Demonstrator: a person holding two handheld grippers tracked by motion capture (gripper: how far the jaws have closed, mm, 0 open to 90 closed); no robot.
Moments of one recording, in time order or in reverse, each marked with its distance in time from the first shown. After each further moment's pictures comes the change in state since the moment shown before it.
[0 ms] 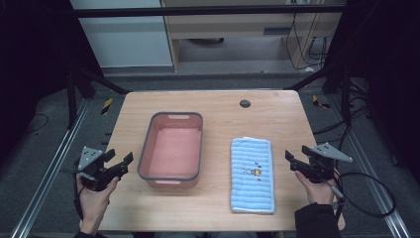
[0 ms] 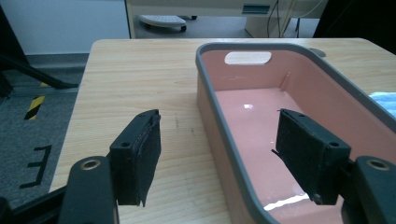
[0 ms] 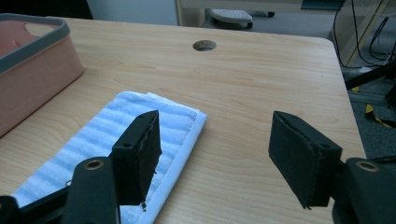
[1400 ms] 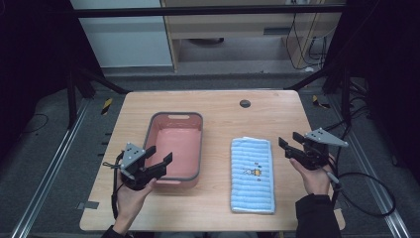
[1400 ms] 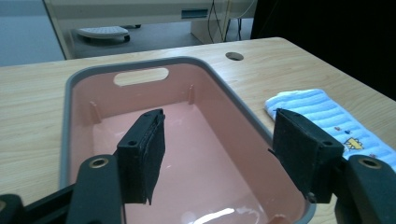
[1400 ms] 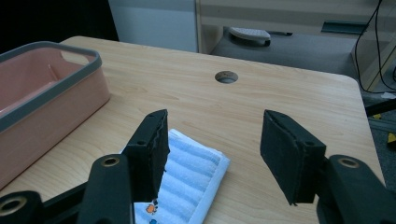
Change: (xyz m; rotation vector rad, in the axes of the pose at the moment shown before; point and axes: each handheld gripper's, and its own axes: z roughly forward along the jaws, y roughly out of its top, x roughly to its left) left arm -0.098 0.017 0.024 -0.018 -0.196 0.087; right arm 0.014 0.042 0.008 -0.042 0.074 -0.038
